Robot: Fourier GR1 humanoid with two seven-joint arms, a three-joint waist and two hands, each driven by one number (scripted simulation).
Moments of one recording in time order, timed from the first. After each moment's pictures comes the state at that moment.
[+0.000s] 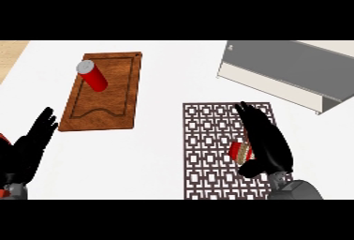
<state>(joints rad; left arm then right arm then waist) 0.02 0.33 0.14 -1.43 0.12 -0.04 0.10 -0.11 -0.21 0.33 -1.61 1.01 0.09 0.35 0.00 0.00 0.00</state>
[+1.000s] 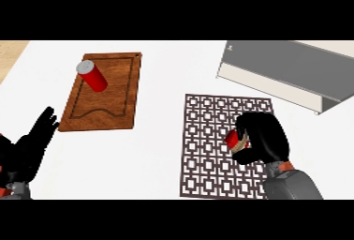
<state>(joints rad) 0.01 0.29 0.18 -1.43 0.07 -0.06 0.10 -0.18 -0.15 0.26 -1.55 1.12 0.05 0.27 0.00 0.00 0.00</state>
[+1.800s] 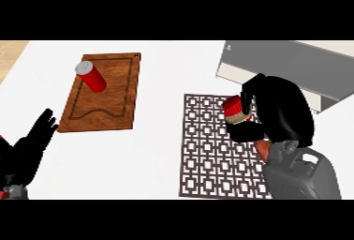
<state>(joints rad) 0.03 0.28 0.19 -1.46 0.06 -0.08 0.13 -0.46 -0.02 0.16 -1.86 1.06 0.46 0.74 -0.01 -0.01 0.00</state>
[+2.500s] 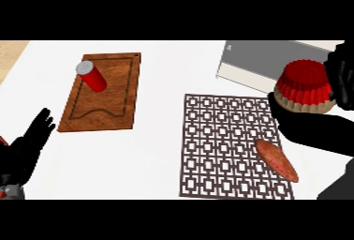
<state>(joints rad) 0.02 0.29 0.21 -1.44 0.06 -0.11 0.12 -0.74 -0.02 -0.08 -2.18 0.79 0.55 0.97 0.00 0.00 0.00</state>
